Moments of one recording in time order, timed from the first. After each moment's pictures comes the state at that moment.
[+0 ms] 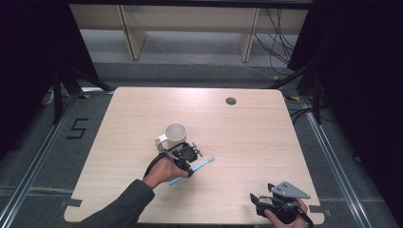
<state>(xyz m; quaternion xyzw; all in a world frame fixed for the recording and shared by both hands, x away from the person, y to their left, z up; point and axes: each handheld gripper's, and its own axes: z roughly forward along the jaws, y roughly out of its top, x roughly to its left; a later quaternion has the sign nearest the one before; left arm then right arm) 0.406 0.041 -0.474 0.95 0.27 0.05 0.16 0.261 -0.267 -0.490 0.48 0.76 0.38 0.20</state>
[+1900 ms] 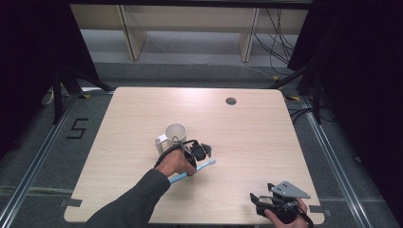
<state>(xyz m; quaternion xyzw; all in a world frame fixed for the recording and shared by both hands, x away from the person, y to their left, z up) 0.425 0.013 -0.476 0.97 0.24 0.02 0.04 0.263 -0.268 -0.490 0.48 0.76 0.38 0.21</state>
